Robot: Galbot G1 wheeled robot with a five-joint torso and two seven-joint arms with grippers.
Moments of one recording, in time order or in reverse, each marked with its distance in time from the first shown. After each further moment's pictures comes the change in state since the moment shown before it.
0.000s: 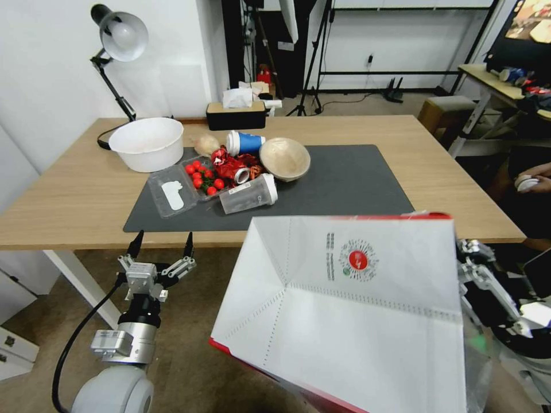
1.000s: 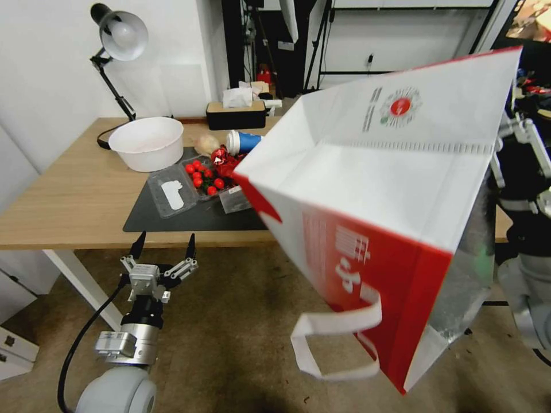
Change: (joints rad) left arm -0.004 -0.013 0.010 0.012 0.023 -0.011 0.002; right arm 0.301 -0.182 -0.105 0.070 0.063 0.178 0.782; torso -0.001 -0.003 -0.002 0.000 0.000
